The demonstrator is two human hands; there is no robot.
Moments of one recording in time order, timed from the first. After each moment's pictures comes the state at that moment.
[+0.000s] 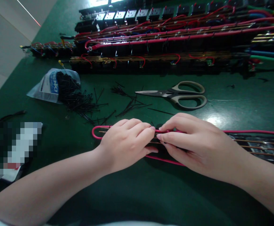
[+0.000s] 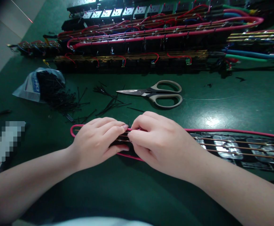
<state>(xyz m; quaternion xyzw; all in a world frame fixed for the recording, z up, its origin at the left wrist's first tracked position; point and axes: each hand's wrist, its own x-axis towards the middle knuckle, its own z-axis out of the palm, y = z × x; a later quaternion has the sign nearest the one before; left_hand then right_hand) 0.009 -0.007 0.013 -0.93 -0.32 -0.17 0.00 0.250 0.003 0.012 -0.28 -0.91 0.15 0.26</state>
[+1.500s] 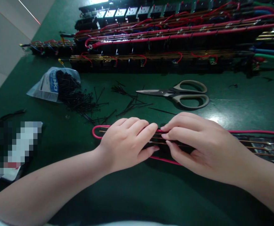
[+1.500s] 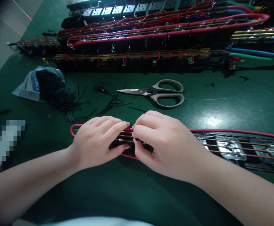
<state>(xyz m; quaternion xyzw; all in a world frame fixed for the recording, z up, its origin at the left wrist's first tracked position) 0.010 -0.010 0.009 -0.92 -0.36 -0.16 0.00 0.250 0.004 0.019 -0.30 -0.90 0.19 0.25</state>
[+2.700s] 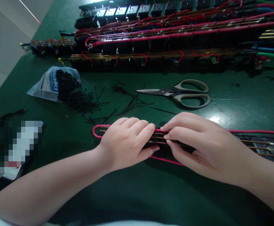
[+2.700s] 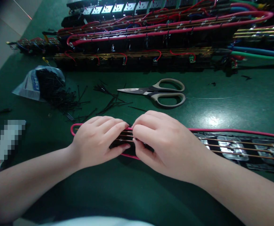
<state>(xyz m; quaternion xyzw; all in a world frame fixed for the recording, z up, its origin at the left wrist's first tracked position) 0.009 -0.008 0.009 -0.92 -0.35 -0.14 0.00 0.250 0.005 0.019 -0.29 -0.89 0.21 0.26</state>
